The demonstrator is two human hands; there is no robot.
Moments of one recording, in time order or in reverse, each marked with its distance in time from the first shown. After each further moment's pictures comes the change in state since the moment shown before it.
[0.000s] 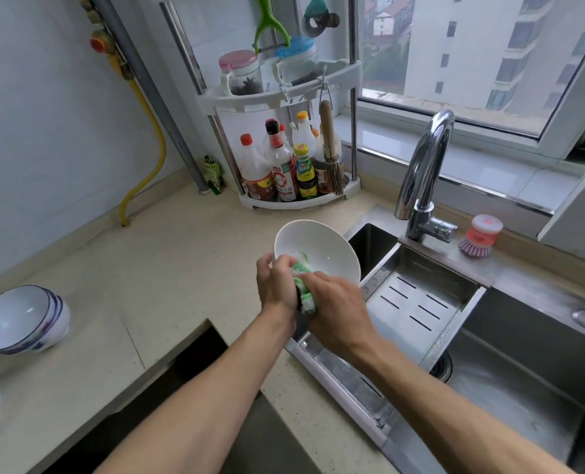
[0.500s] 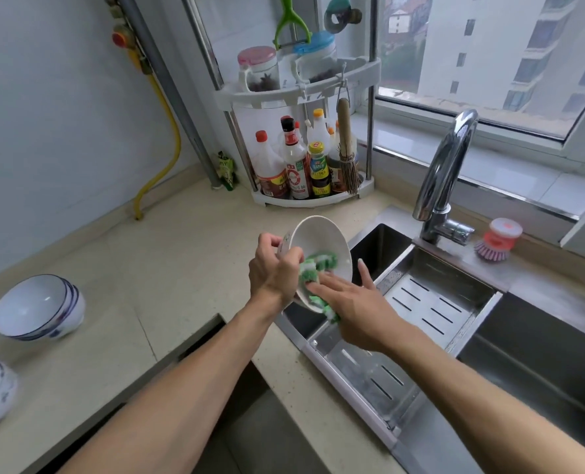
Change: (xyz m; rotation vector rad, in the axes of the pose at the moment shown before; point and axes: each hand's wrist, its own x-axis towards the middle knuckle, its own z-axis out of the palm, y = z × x) left_hand 0.005 0.029 -0.020 0.542 -0.022 0.350; right_hand 0.001 0.029 -0.003 -0.259 -0.487 -0.001
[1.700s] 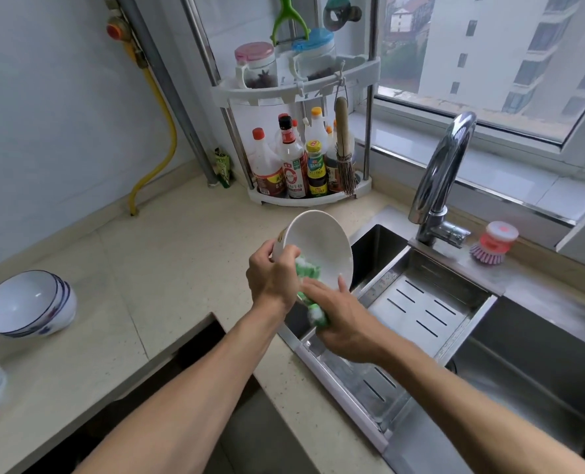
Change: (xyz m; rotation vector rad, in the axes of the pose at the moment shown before) left_hand -0.003 -0.004 0.016 -0.224 0.132 -0.068; right_hand -0.003 -0.011 -0.005 0.426 -0.006 -0.066
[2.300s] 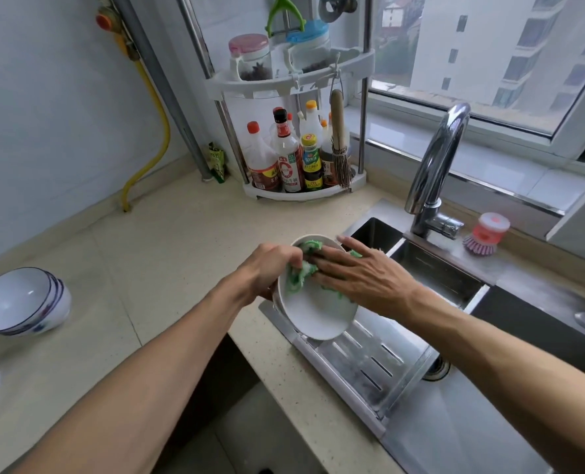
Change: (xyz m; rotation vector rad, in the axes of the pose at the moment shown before) left_hand 0.029 0.010 -0.029 0.377 -0.625 -0.203; right_hand 0.008 0.041 -0.045 -1.090 -0.223 -0.269
